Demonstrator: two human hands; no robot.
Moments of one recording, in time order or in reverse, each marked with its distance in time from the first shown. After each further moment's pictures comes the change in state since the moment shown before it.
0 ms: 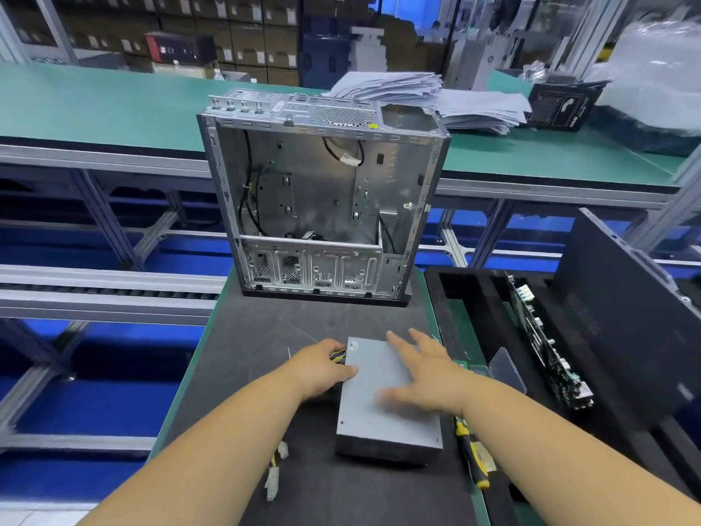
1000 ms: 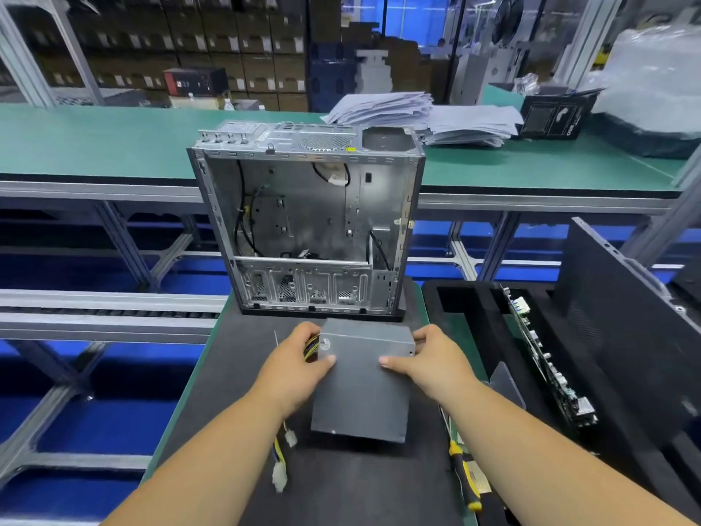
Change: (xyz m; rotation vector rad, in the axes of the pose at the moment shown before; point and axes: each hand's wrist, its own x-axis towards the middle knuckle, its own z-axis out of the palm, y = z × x) left_hand -0.041 0.028 -0.017 -0.109 0.348 0.209; right_hand 0.000 0.005 -0.022 0.629 0.416 0.196
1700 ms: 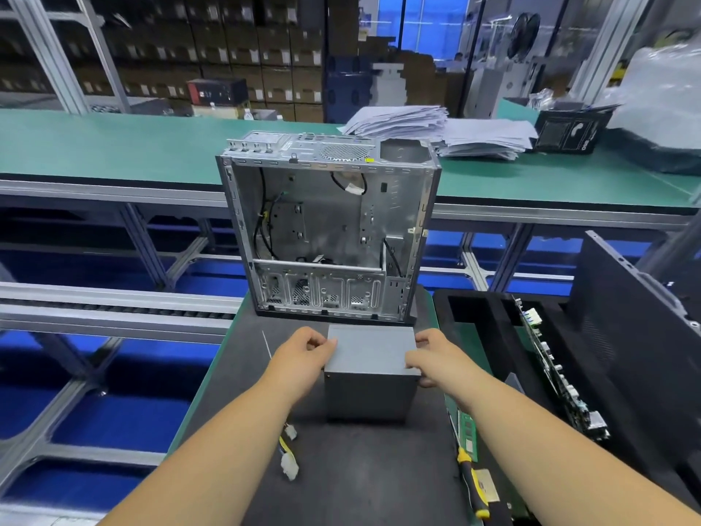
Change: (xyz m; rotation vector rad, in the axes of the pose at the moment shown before) left_hand 0.002 0.003 -0.010 -0.165 0.065 -0.190; right_hand 0.007 -0.007 -0.006 0.150 -0.235 0.058
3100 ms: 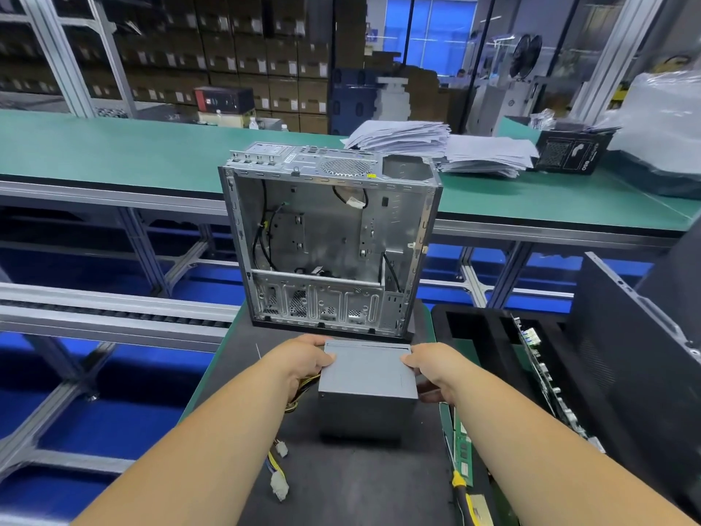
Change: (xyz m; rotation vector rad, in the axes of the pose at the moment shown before) left_hand 0.041 0.020 0.005 -0.251 -0.233 -0.293; right_hand 0.018 -0.029 -0.003 0.048 -0.016 0.228
